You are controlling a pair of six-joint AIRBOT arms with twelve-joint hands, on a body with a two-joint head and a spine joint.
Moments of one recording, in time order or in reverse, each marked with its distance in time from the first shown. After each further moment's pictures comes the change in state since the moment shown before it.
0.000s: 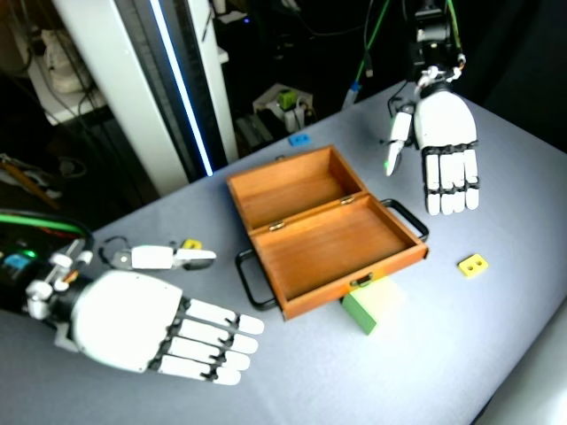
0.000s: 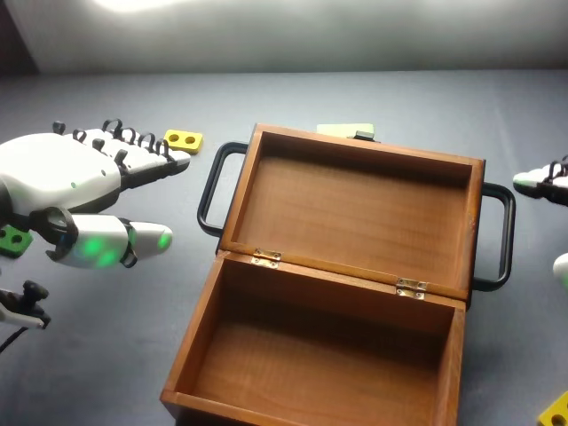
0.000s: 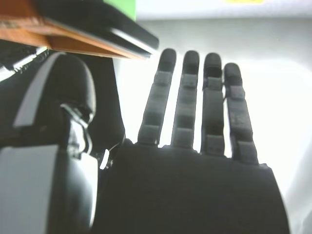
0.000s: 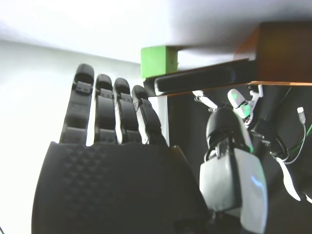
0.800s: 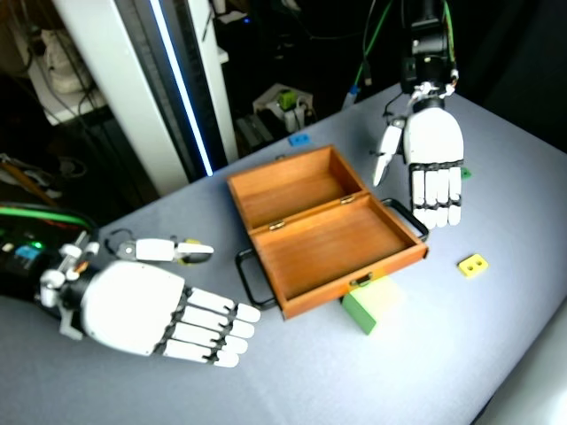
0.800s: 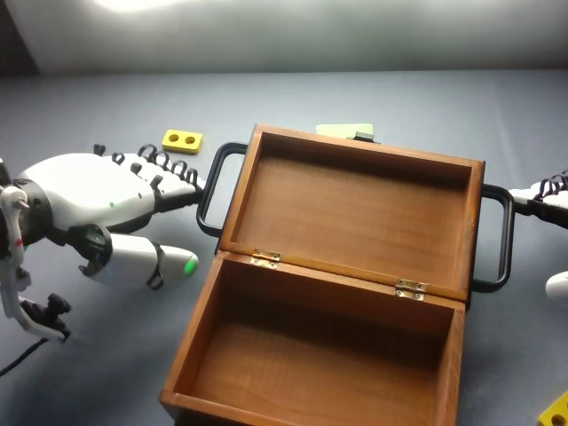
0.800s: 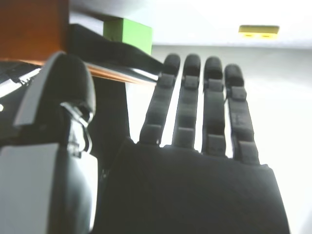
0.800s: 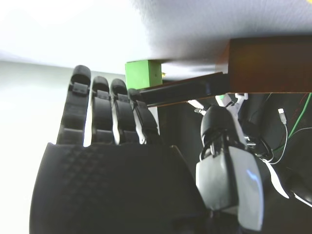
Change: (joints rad) left arm -0.041 -0.079 0.041 0.184 0.103 -0.123; right arm -0.001 -0.007 -0.018 -0.038 -0.006 0.005
